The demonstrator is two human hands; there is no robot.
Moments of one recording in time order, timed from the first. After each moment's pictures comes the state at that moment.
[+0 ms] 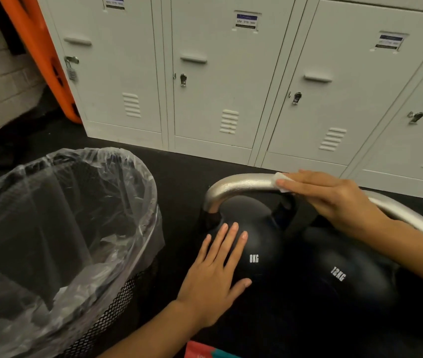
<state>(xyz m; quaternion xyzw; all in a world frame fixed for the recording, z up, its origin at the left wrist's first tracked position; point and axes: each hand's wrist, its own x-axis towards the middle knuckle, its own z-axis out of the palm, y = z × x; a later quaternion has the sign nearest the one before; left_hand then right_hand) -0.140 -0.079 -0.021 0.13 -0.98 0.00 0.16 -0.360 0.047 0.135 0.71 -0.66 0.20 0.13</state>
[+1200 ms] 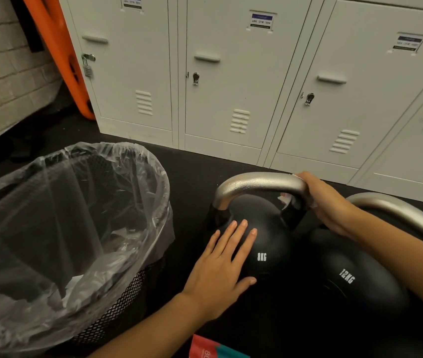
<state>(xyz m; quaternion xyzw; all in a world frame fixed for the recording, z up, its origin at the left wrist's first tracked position) -0.136 -0.082 -0.007 0.11 -0.98 -0.05 0.15 -0.351 0.003 0.117 0.27 -0.80 0.46 -0.27</state>
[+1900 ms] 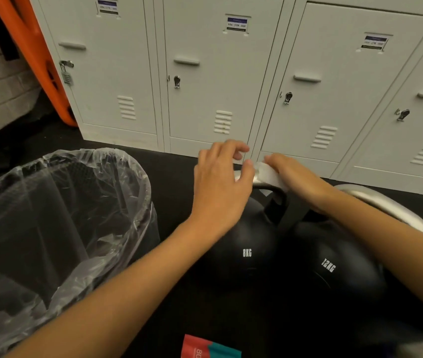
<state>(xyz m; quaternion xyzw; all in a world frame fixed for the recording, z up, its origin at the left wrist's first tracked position) -0.187 -0.093 0.146 0.20 -0.83 -0.35 0.39 -0.337 -0.014 0.153 0.38 -0.84 0.34 -0.19</state>
